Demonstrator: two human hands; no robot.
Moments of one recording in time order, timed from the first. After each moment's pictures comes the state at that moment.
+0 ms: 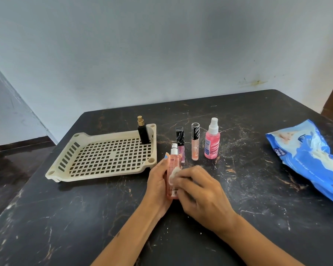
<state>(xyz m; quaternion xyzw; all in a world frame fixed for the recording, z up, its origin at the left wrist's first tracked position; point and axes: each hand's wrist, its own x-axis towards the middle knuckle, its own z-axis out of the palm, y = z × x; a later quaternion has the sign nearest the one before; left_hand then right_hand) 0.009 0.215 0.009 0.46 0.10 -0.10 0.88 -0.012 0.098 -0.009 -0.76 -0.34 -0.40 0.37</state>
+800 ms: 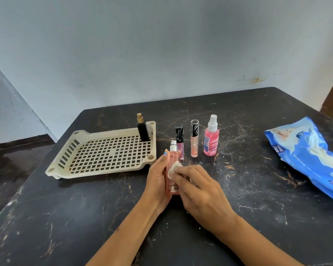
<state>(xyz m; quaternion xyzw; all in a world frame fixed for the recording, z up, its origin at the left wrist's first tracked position) 0.004 0.213 0.015 0.48 0.10 -0.08 0.87 -0.019 0.099 -0.010 -0.79 -0.33 -0.40 0.31</state>
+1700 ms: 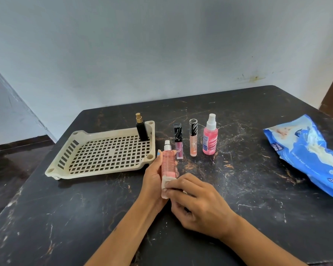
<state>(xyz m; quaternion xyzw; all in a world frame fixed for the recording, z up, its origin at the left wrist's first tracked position) 0.004 0.212 0.022 0.44 0.15 -0.06 0.88 -0.027 0.093 -0.010 -0.77 -0.43 -0.34 0.32</state>
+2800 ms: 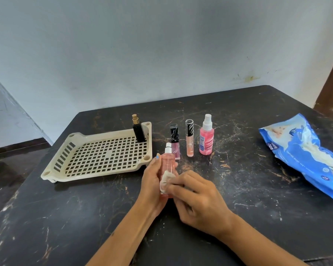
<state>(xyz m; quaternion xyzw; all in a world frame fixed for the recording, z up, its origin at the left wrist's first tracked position) 0.004 0.215 0.009 0.49 0.14 -0.08 0.86 -0.024 0.094 -0.015 -0.76 -0.38 -0.38 0.37</state>
